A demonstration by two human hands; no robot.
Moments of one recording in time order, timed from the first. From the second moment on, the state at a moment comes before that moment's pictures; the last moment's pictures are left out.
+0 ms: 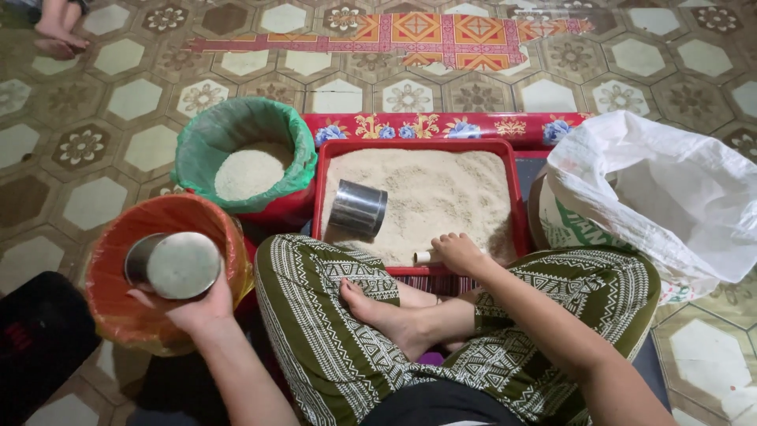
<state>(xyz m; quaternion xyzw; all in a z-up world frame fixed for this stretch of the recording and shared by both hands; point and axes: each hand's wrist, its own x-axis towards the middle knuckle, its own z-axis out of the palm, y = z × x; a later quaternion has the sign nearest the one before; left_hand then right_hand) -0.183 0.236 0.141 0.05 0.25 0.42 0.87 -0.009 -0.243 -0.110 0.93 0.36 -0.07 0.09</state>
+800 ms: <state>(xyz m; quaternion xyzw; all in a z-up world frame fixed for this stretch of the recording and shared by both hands) -0.044 -0.035 0.020 0.86 -0.07 0.02 0.51 -0.010 -0.234 0.037 0.96 0.25 -0.03 -0.11</state>
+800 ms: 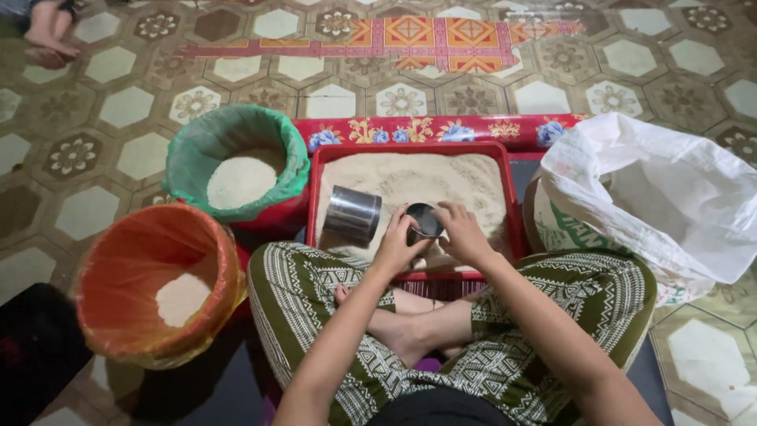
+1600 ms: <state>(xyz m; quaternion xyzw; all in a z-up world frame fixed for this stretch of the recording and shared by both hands) -0.023 0.022 0.023 0.94 0.20 0.09 0.26 0.008 -0.231 -0.027 0.95 0.08 0.00 -0.29</state>
